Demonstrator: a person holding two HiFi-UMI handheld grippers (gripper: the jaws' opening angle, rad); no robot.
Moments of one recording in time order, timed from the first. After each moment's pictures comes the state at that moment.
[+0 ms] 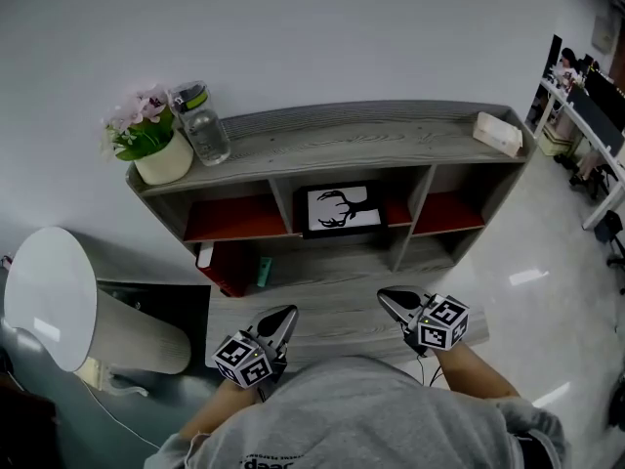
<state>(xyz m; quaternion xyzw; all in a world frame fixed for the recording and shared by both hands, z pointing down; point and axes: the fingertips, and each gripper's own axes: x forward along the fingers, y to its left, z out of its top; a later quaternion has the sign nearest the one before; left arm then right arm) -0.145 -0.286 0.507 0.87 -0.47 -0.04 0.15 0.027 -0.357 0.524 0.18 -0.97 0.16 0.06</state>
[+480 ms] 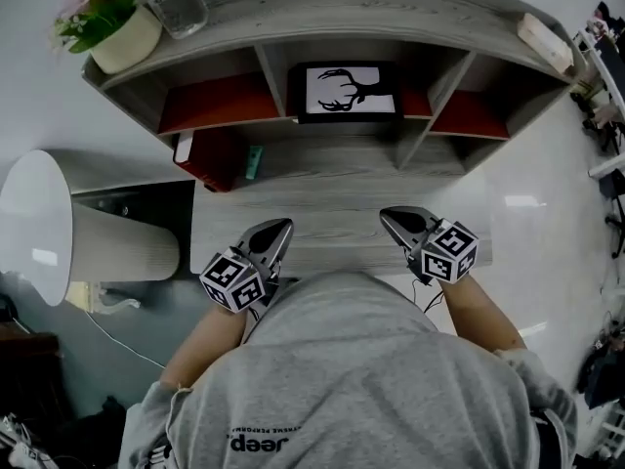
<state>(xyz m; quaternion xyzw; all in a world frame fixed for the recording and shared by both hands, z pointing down) -0.142 -0.283 0.561 0.86 -0.48 0.00 0.20 0.027 -0.347 0.581 0.16 -0.96 0.18 0.12</state>
